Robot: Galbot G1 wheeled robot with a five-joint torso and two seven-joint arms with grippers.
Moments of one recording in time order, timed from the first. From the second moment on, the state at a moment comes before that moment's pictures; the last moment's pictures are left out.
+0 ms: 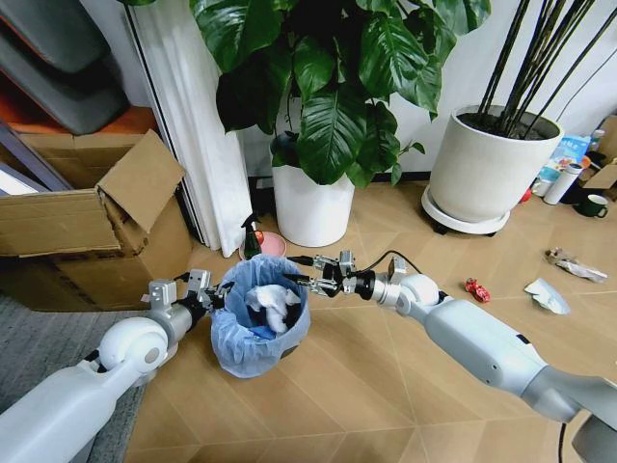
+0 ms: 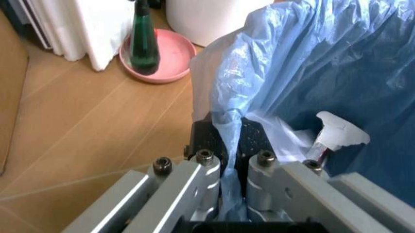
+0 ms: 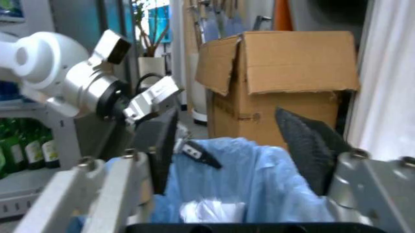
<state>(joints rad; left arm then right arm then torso) 0.99 -0.66 -0.08 -1.88 -1.09 0.37 -0.22 -0.47 0.98 -0.38 1.27 0.97 0.34 -0.92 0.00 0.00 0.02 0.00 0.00</state>
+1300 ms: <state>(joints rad) 1.37 -0.66 -0.38 -2.03 -1.02 0.36 -0.24 -1.20 1.06 0.55 1.37 0.64 0.33 -0.29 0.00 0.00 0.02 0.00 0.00</state>
